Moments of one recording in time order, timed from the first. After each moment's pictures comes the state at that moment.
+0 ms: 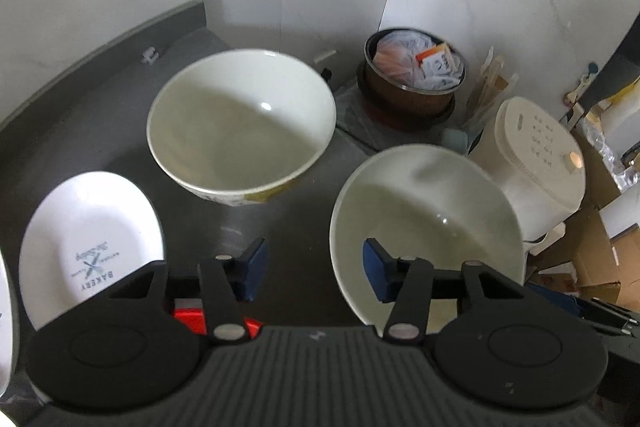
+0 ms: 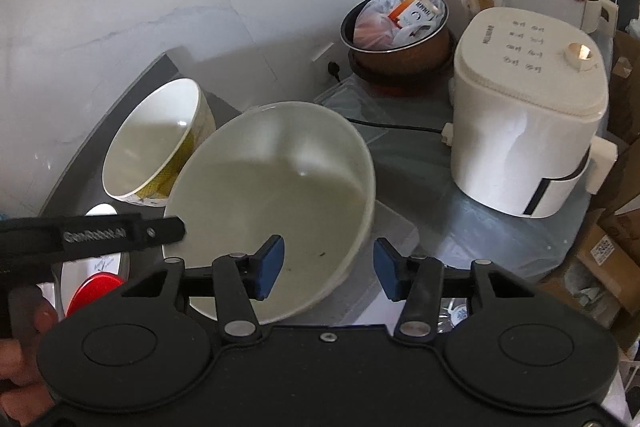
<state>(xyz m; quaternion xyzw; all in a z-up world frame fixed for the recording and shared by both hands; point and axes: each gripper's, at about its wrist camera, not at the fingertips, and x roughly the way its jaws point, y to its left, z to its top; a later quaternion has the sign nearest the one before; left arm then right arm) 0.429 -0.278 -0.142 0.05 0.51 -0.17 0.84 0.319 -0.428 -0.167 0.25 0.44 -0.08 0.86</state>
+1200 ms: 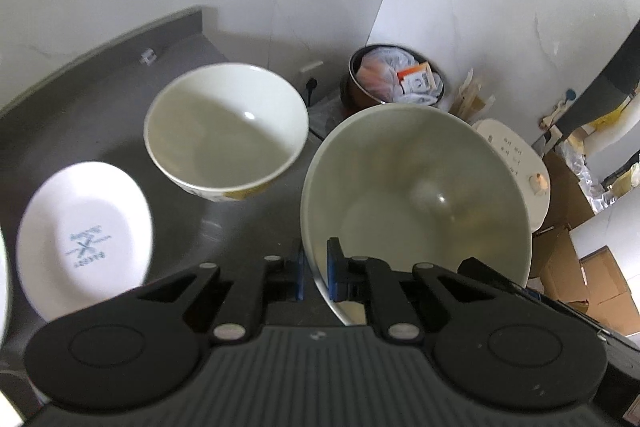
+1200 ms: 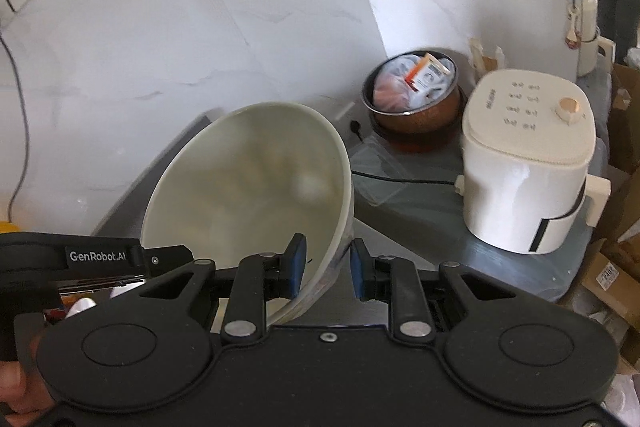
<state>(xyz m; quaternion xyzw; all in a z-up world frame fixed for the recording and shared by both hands) 0.409 -0.270 -0.100 0.00 0.50 -0.18 0.85 0.284 -0.419 -0.097 0.26 0.35 -0.07 0.90</state>
